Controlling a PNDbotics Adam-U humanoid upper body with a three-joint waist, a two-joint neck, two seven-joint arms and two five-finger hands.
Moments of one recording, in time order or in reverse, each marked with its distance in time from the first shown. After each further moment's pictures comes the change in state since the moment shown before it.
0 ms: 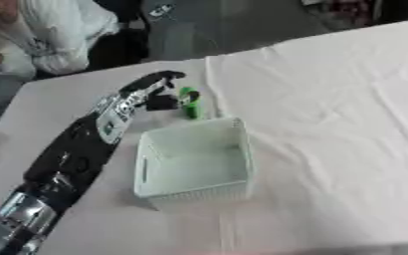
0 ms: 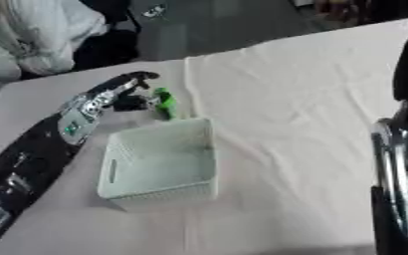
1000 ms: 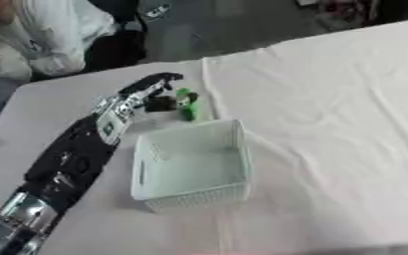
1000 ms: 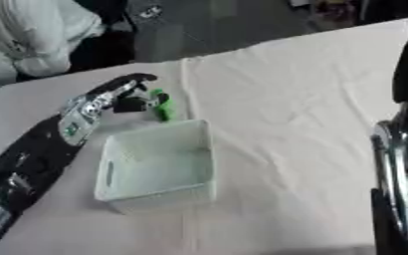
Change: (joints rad) left arm -0.022 -0.002 0.015 0.051 -0.012 -0.006 0.012; right arm -0.007 0.002 0.000 0.000 0.000 0.000 0.000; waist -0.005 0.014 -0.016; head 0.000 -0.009
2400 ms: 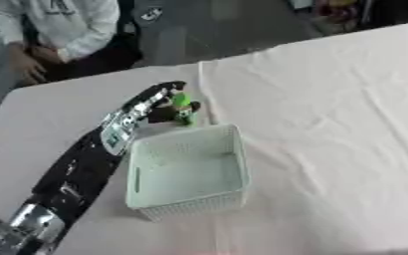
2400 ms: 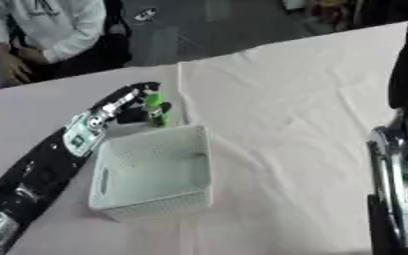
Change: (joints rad) left arm 0.003 -0.044 0.031 0.052 0.111 -0.070 0.070; right arm -0.009 0.017 0.000 0.000 -0.002 -0.003 0.002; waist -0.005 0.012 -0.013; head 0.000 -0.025
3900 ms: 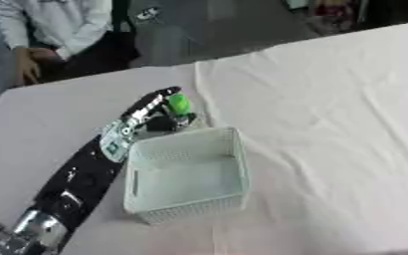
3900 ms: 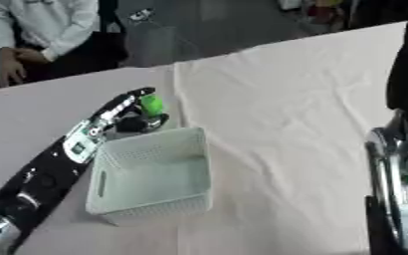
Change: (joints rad) left arm 0.003 -0.015 0.028 0.048 0.054 -0.003 0.038; right arm -0.009 0.009 0.000 0.000 0.000 -0.004 -0.001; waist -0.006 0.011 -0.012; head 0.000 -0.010
